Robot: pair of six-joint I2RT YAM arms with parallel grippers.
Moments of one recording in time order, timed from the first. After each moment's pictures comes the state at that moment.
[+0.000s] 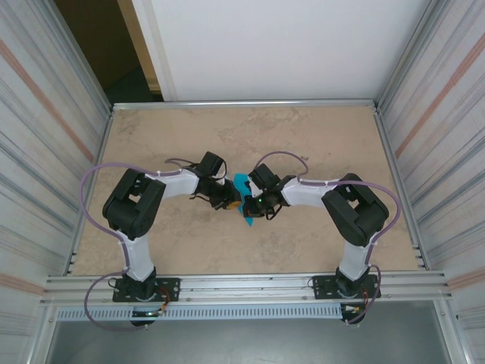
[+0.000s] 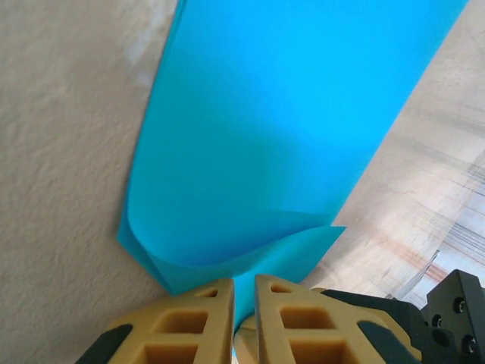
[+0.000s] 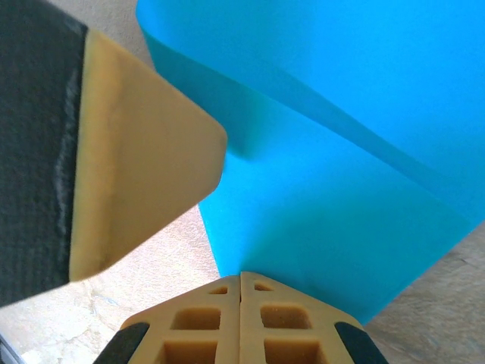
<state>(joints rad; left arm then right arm) -0.53 1.88 1.03 -0.29 0.61 -0.85 0.74 1.82 0.99 -0.30 -0.36 0.58</state>
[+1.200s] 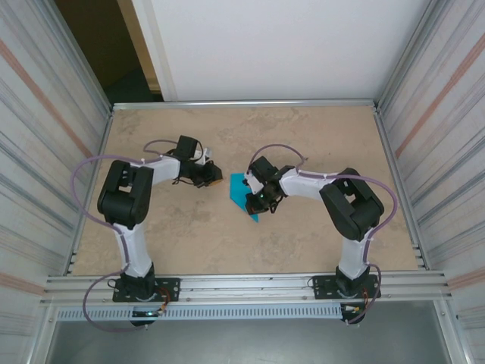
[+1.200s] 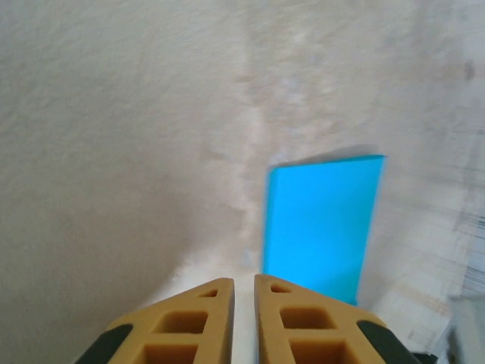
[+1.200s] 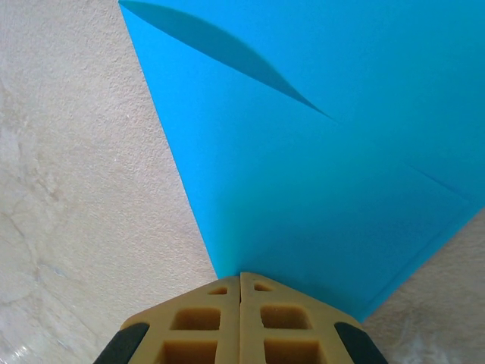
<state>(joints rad) -0.30 1.91 1.12 -0.24 0.61 -0.55 0.69 1.89 1.12 -0.51 -0.35 0.27</state>
